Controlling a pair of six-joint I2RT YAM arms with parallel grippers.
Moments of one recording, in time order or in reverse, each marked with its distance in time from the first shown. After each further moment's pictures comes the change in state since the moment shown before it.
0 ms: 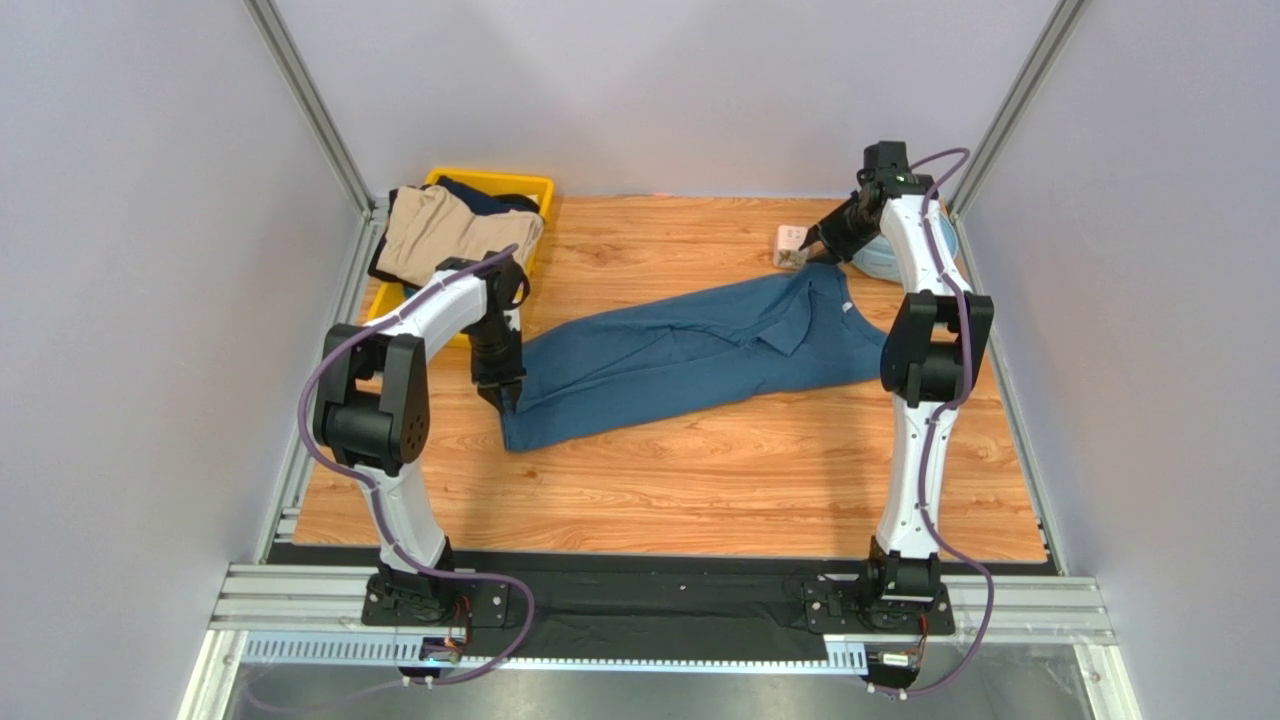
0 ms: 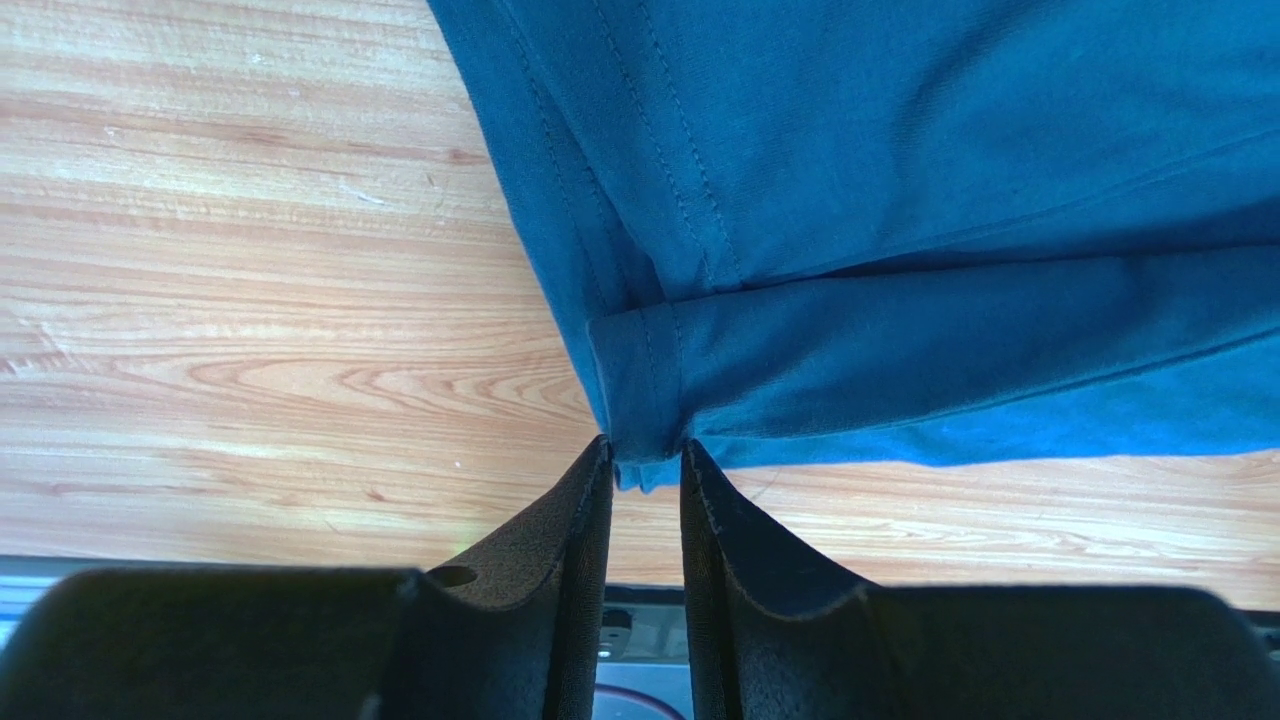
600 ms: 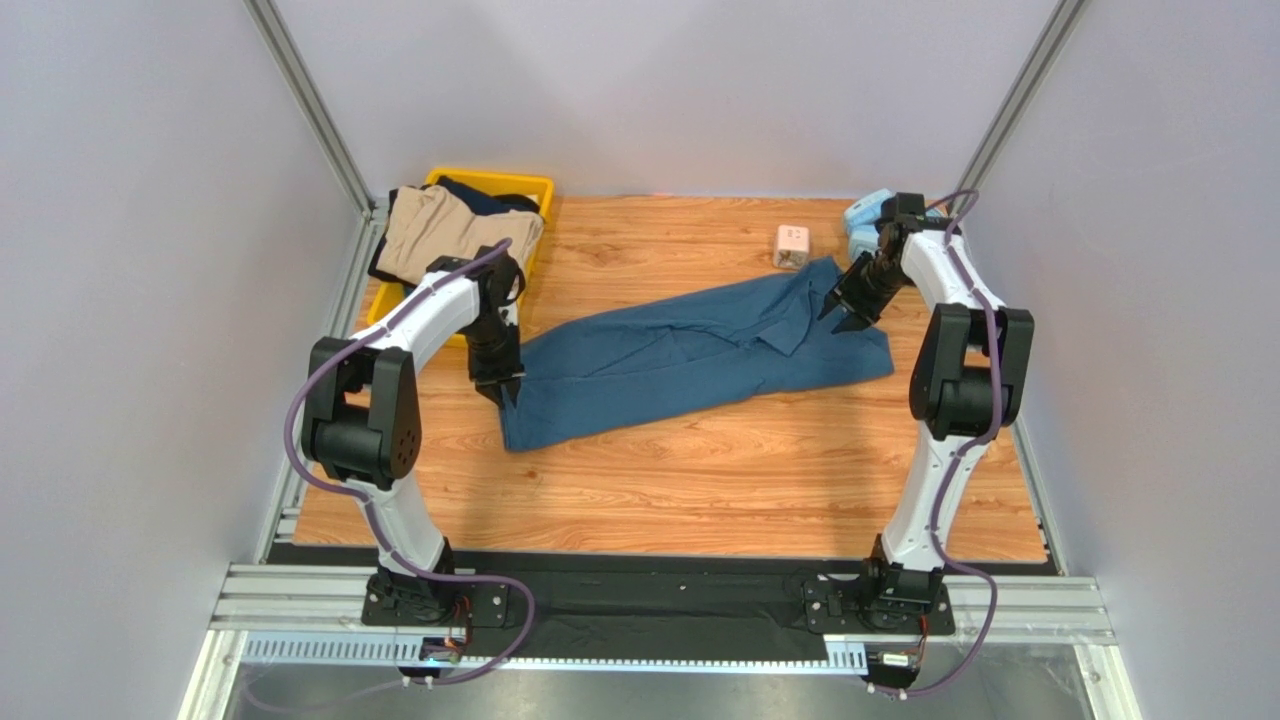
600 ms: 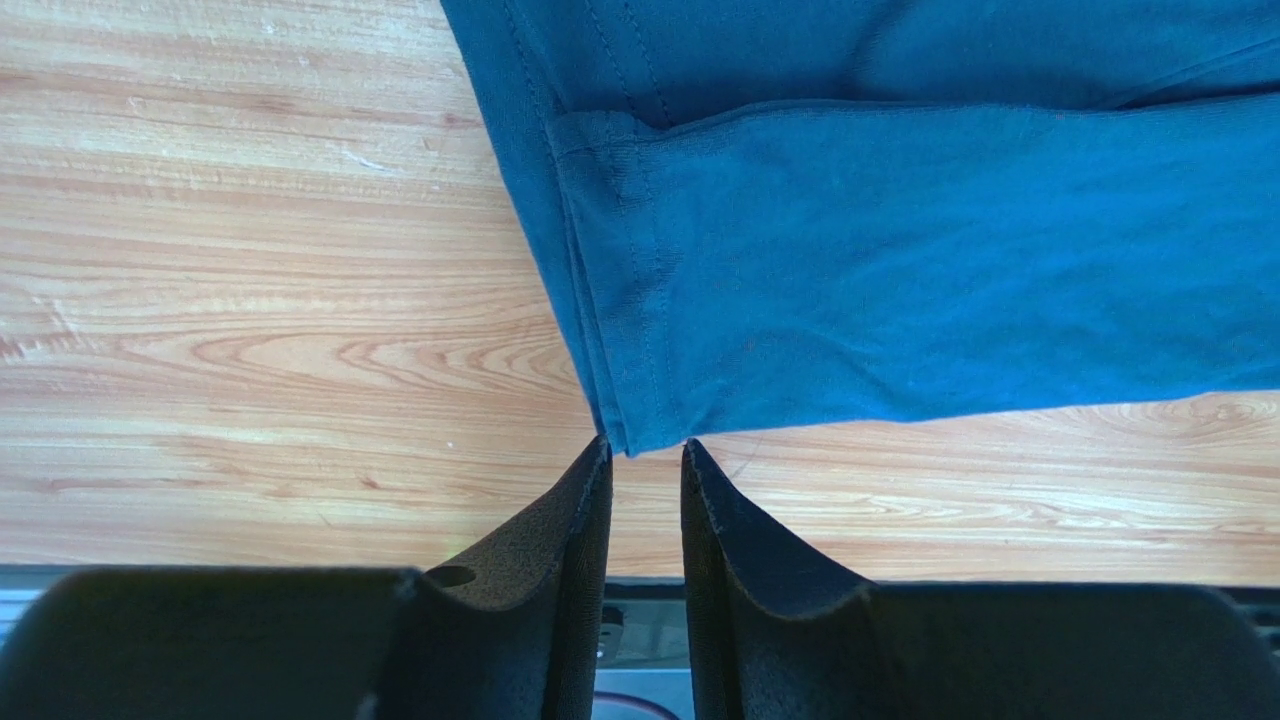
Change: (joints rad) left arm 0.000 -0.075 -0.014 0.006 0.019 0.001; right arm -0.047 -0.312 -0.552 0.019 0.015 -0.245
